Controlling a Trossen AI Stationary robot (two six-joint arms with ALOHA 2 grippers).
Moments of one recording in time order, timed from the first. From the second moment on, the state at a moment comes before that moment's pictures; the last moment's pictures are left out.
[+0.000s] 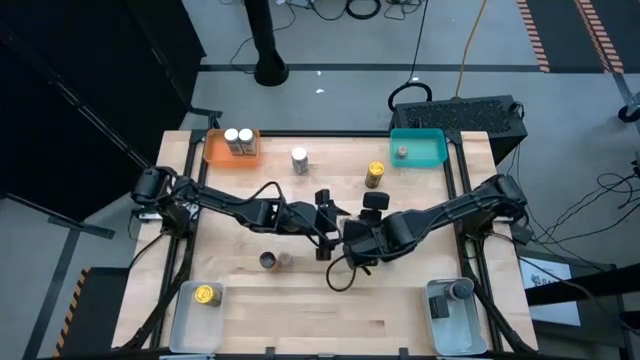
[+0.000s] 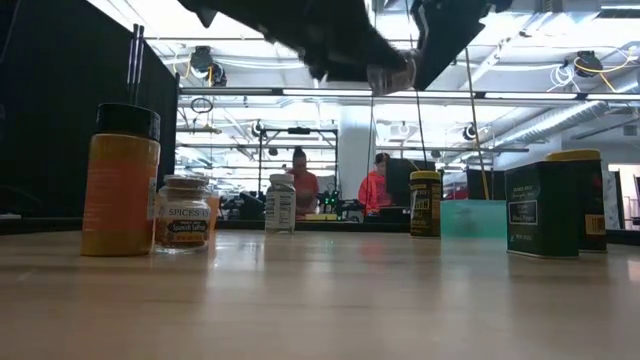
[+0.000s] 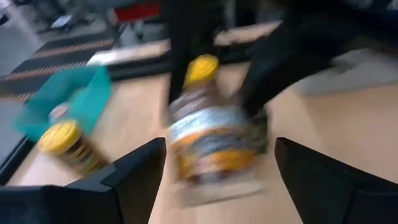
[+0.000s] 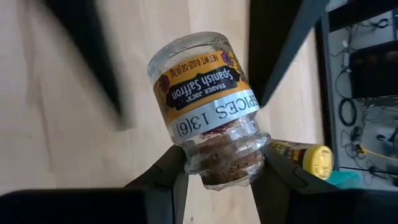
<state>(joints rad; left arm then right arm) -0.15 1.74 1.14 0.21 -0.19 0.11 0.35 1.76 1.58 -1.23 0.58 0.38</state>
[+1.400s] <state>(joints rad) -0.20 1.75 1.02 0.71 -0.02 0.33 0.55 1.43 1.49 -0.95 0.72 0.34</state>
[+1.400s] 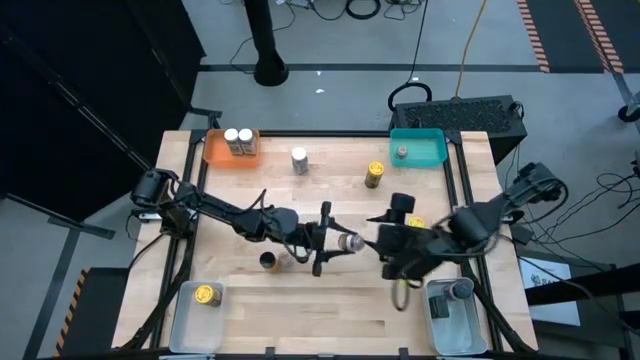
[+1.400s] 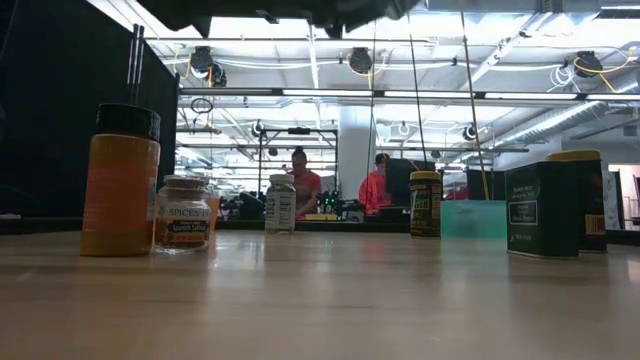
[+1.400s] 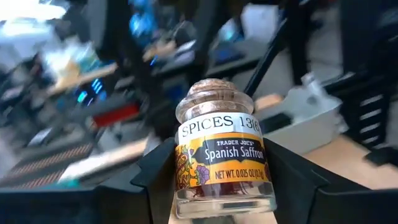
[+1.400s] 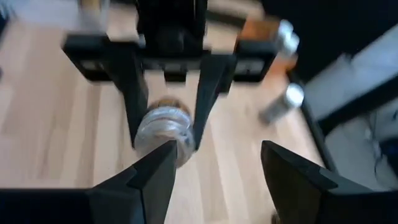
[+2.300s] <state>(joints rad) -0.21 1.75 1.01 0.89 0.19 0.38 0.67 1.38 0.95 0.36 0.83 -0.25</state>
